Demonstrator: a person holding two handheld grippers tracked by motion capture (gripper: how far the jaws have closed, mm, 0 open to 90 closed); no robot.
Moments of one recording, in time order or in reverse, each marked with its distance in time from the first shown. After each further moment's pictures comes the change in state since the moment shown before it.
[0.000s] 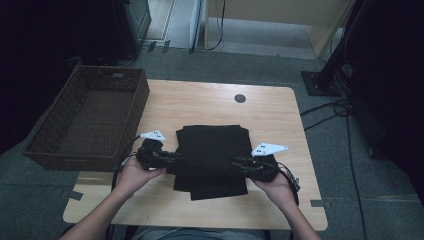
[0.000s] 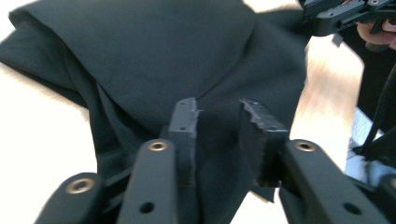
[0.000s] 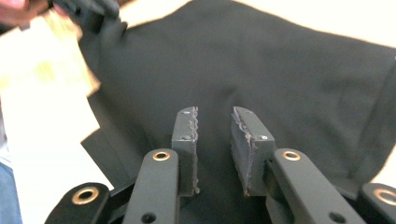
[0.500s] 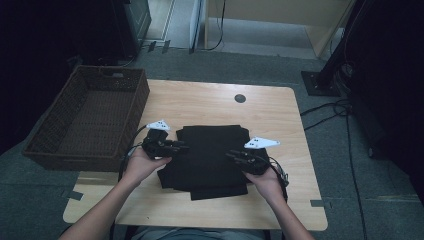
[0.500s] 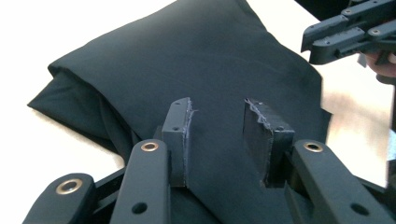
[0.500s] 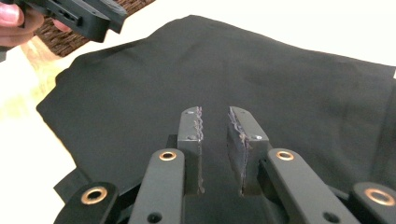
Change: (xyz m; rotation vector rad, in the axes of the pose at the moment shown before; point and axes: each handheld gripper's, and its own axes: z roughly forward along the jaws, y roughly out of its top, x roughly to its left) left arm 0.020 0.025 0.026 -0.017 0.049 0.021; right arm -0.004 0.008 0.036 -0.040 -0.047 0.050
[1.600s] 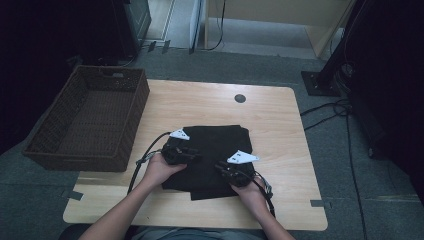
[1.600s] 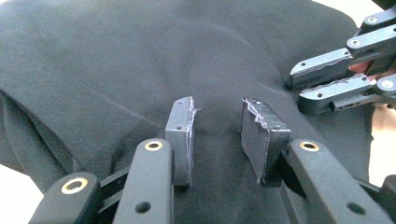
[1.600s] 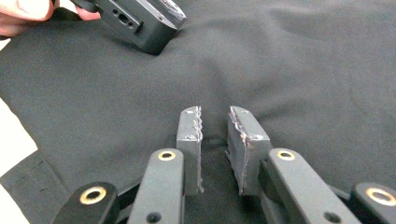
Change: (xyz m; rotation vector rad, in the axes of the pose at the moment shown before) left arm -0.008 -0.014 0.062 0.074 0.011 0.036; right arm 0.026 -0.039 0.044 0.037 -0.075 -0.055
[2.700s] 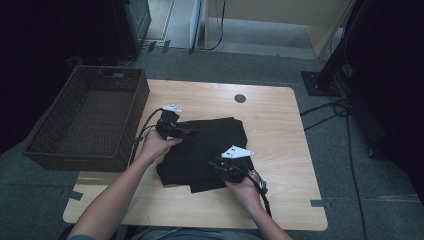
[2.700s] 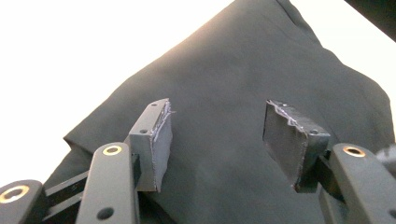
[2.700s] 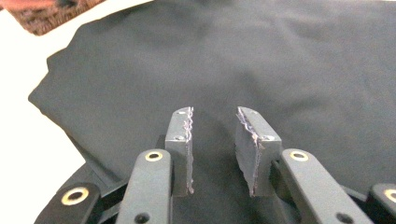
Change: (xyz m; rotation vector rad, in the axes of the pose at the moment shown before) left arm 0.061 0.052 -0.015 -0.062 0.080 -0.064; right arm 0.011 0.020 0.007 0.001 0.014 0.024
